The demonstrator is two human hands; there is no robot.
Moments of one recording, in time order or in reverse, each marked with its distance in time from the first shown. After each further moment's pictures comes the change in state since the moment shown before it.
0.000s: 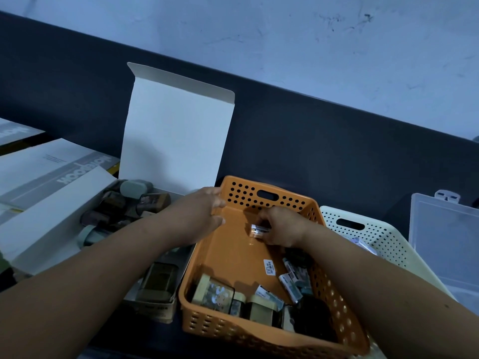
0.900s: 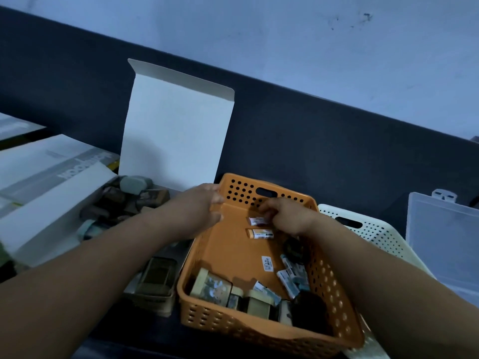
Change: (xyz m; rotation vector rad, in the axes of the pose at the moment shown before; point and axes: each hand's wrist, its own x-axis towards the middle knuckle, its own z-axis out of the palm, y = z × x) left_hand 0.001 0.001 -0.002 -0.012 0.019 0.030; right_hand 0.004 0.012 -0.010 0.187 0.013 0.137
